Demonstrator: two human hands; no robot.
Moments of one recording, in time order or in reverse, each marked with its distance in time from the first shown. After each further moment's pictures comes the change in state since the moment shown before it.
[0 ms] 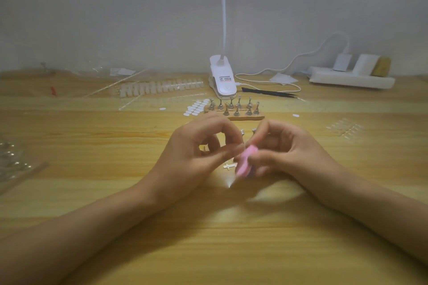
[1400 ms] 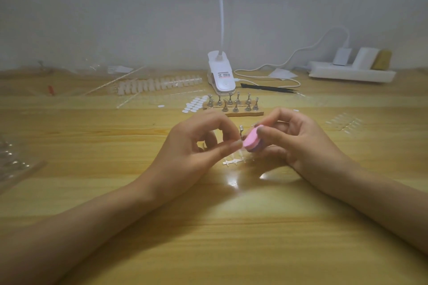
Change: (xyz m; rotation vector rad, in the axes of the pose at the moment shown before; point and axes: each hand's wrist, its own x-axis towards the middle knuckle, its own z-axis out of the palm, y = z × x) left_hand -0.001 -0.001 0.000 -0.001 -0.013 -0.010; right_hand 0.003 0.004 -0.007 0.045 0.067 -0.024
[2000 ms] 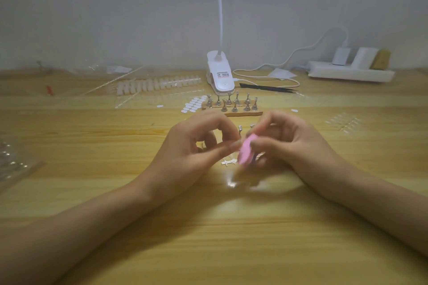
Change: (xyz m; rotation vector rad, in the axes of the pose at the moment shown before) left_hand 0.001 0.000 0.001 -0.010 -0.014 0.002; right_hand -0.002 0.000 0.003 -0.045 -0.041 -0.046
